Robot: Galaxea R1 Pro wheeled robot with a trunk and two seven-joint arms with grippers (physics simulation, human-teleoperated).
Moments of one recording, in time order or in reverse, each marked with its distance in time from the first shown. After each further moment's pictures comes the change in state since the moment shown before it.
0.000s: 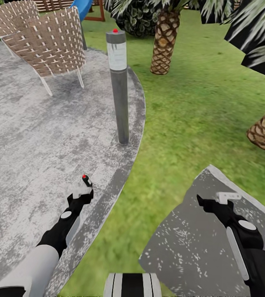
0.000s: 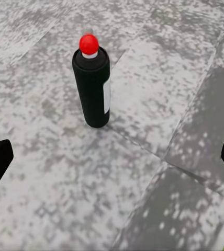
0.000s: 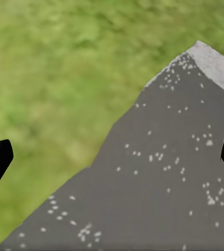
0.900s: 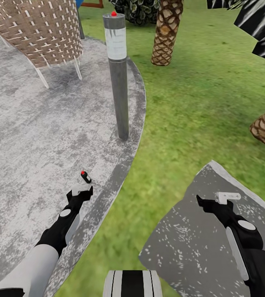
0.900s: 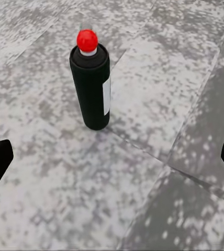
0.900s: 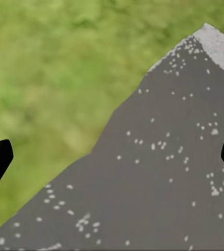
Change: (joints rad) left arm 0.005 0.000 0.000 -0.052 0.001 -0.008 0.000; right arm 0.001 -0.002 0.006 0.001 0.007 0.000 0.001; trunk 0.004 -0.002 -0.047
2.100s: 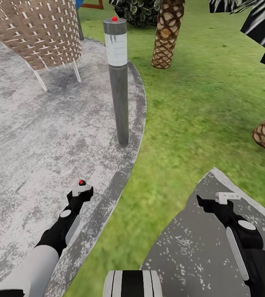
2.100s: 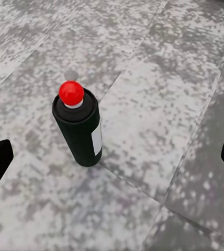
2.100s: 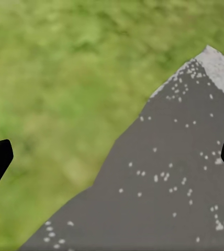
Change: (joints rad) left arm 0.005 -0.001 -0.003 0.000 0.001 0.002 0.000; right arm 0.000 -0.001 -0.001 -0.001 0.000 0.001 -0.001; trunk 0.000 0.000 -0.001
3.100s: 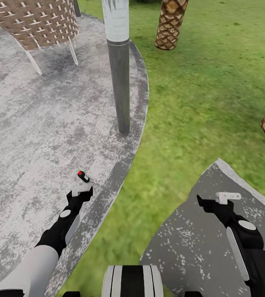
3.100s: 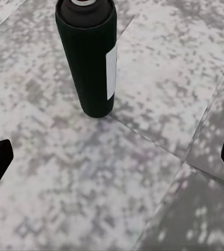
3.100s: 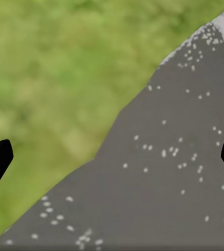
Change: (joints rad) left arm 0.000 0.001 0.004 0.000 0.000 0.000 0.000; right arm 0.001 -0.002 0.001 -0.002 0.000 0.000 0.000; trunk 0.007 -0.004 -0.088
